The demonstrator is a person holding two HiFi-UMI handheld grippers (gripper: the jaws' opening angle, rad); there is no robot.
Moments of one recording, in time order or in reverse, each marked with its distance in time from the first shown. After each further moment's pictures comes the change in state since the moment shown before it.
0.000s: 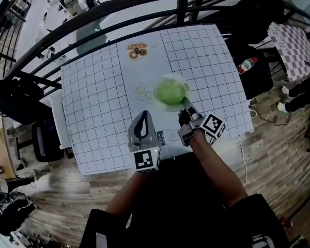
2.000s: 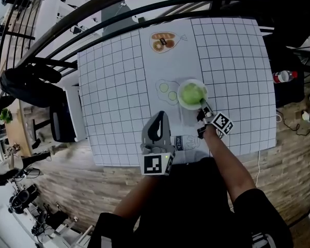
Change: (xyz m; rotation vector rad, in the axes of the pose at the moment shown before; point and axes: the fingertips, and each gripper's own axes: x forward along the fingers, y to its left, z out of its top) left arm 0.068 0.029 -0.014 -0.080 0.047 0.036; right arm 0.099 -0.206 -0.023 0.036 0.099 -0.157
